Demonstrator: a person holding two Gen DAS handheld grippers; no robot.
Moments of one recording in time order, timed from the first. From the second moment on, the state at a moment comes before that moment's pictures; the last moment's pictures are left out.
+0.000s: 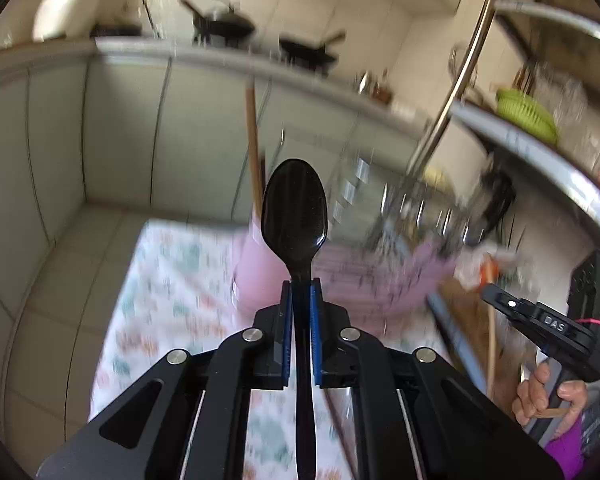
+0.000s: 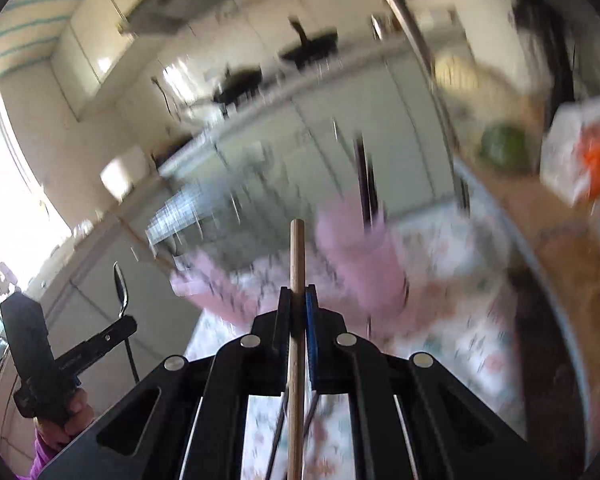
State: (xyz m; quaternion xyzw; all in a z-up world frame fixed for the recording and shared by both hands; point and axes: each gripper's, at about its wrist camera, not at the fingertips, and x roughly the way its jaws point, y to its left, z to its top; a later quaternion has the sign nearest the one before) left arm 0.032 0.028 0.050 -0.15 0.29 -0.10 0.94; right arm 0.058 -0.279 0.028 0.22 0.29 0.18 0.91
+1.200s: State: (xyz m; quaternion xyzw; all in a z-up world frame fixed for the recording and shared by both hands) left arm 0.093 0.007 0.096 -0.14 -0.01 -0.02 0.99; right arm 0.126 -0.281 0.072 0.12 -0.04 0.05 0.99
